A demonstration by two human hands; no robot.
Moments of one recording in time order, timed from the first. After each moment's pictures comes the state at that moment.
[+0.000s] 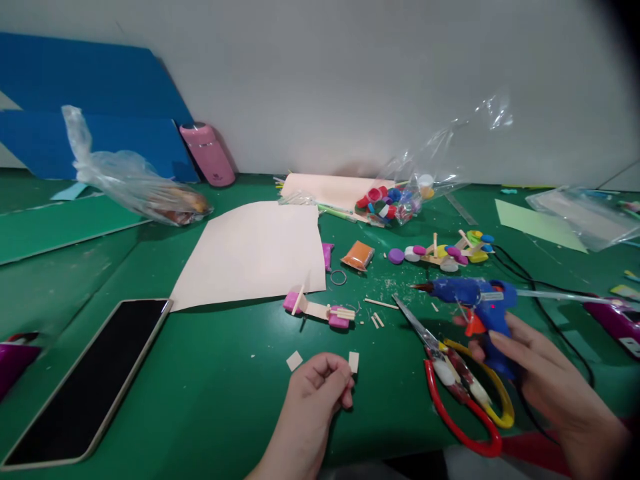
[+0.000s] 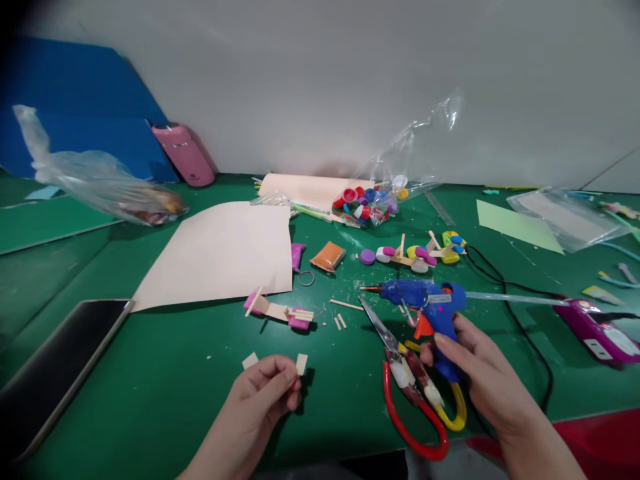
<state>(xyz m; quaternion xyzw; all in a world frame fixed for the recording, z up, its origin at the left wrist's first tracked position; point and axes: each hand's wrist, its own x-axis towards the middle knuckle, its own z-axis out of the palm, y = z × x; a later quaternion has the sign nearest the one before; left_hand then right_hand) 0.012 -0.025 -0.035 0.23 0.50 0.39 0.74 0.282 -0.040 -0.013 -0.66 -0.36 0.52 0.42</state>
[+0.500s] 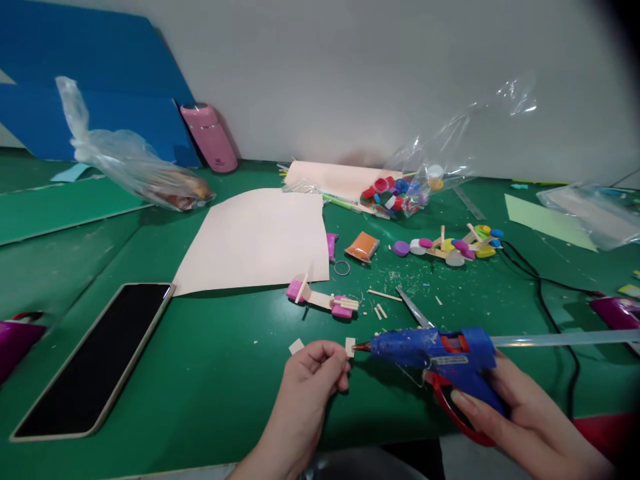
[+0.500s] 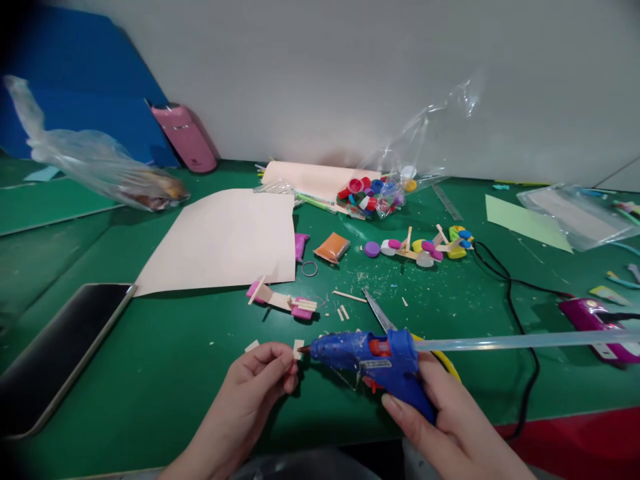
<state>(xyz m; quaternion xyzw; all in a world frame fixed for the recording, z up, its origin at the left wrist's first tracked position) 0.006 -0.025 -0.044 0.25 0.51 0.39 0.73 0.245 -0.076 -0.011 -0.64 -0.65 0.38 0.18</state>
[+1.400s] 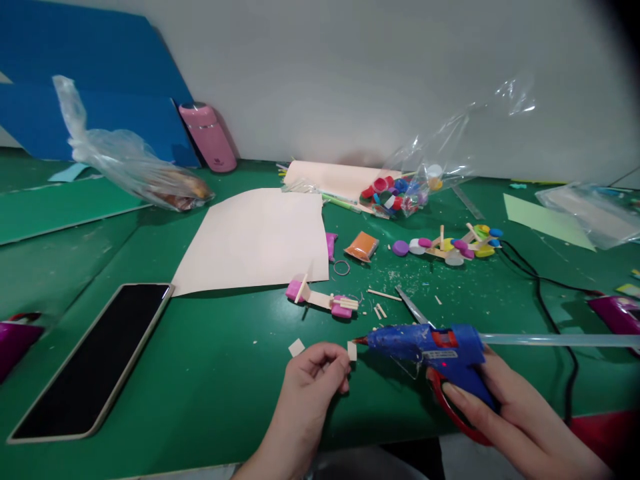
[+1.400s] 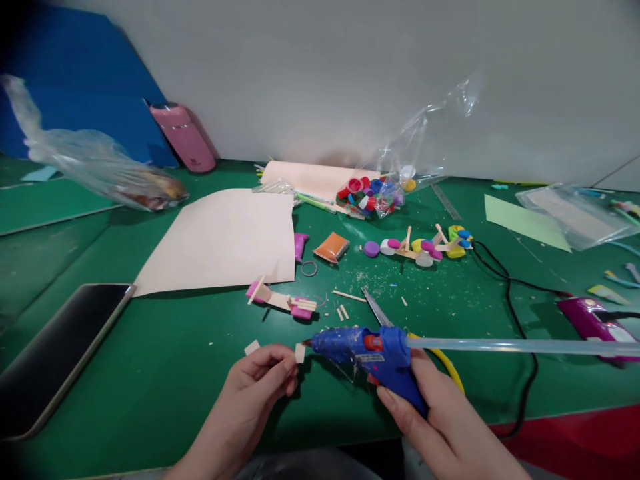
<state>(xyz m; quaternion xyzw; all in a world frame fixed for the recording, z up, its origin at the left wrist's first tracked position) 0.006 -0.028 -0.048 0.29 0.52 0.40 0.70 0.238 -0.074 -0.006 -0.64 -0.71 0.27 0.10</state>
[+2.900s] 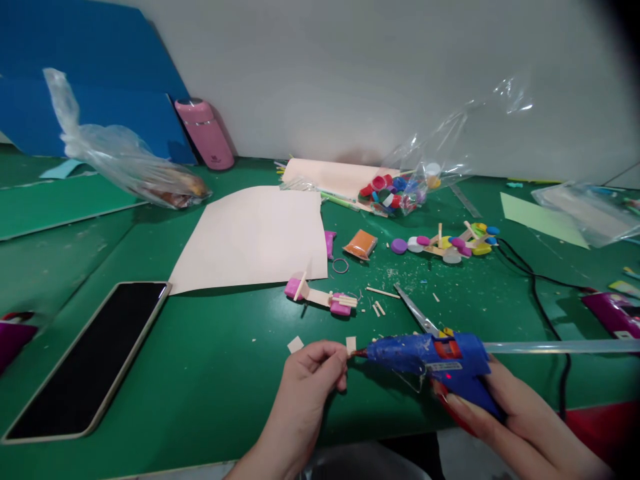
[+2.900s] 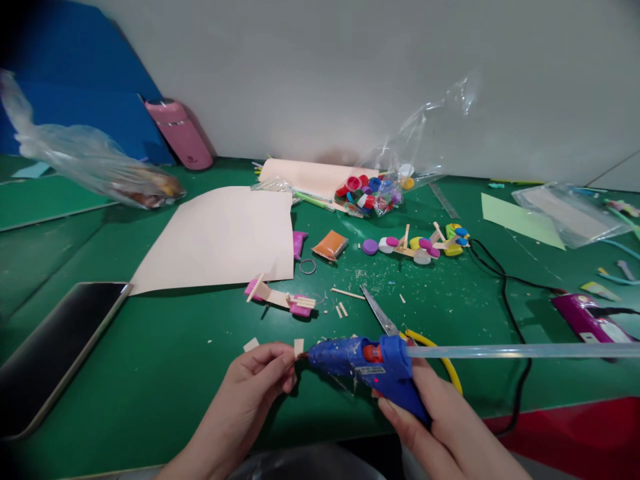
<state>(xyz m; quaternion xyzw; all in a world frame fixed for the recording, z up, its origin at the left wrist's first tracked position) 0.006 -0.025 -0.042 0.26 0.51 0.39 0.72 0.240 -0.080 -0.002 -0.65 -0.68 0.31 0.15</state>
